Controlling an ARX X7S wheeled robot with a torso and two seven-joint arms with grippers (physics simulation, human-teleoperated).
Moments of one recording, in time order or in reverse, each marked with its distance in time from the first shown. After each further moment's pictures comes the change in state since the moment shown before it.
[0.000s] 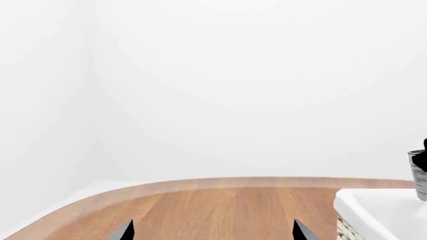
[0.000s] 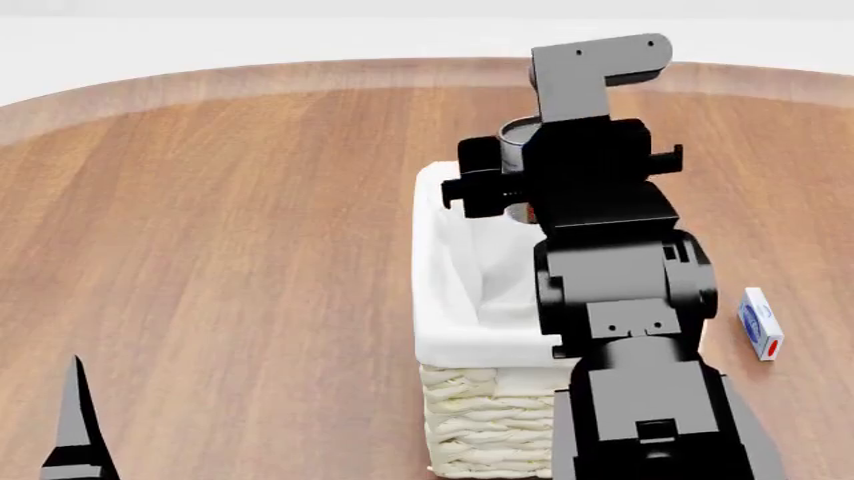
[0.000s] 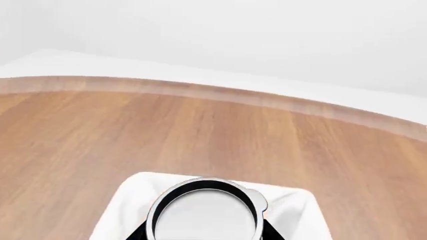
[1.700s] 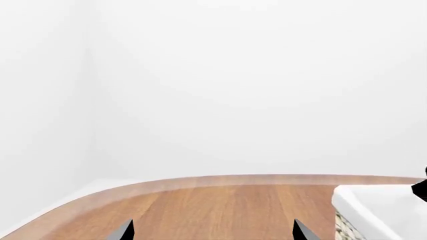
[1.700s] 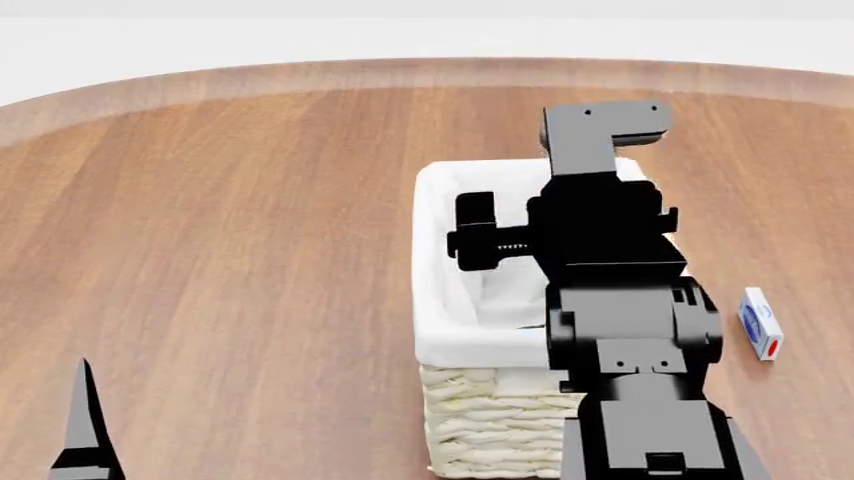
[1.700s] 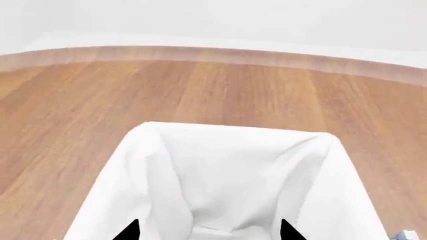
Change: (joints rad) left arm -0.007 -0.020 0.025 -0.025 -0.010 0.023 -0.020; right arm -0.069 0.013 0.111 0.000 -0.059 0.046 -0.066
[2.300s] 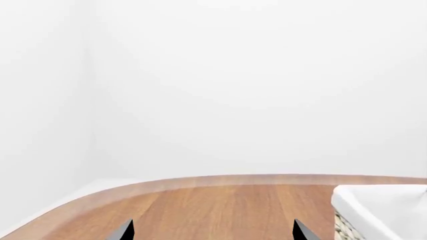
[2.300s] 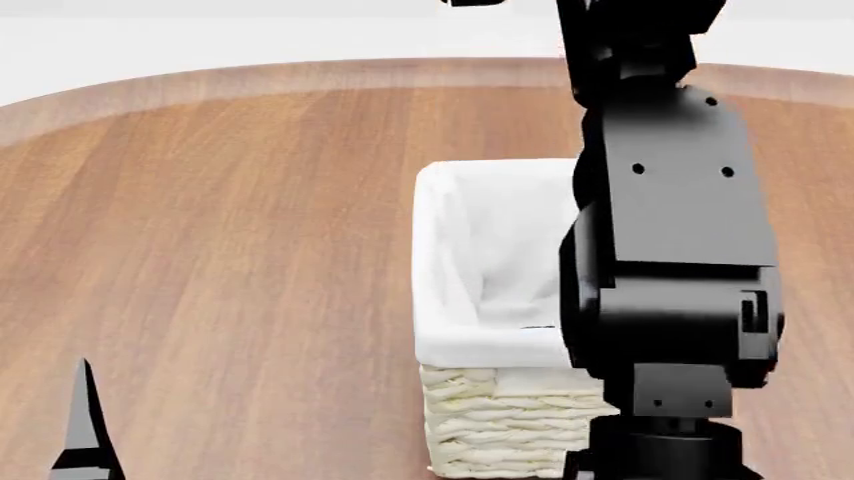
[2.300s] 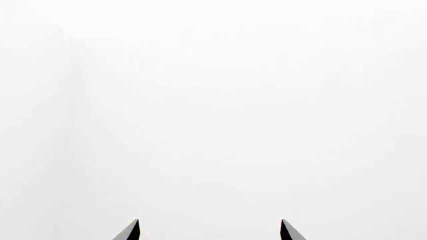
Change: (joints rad) left arm -0.001 -0.007 0.006 0.004 -0.005 -0.001 -0.009; right arm -0.174 -0.002 0.070 -0.928 0.101 -0.139 0.060
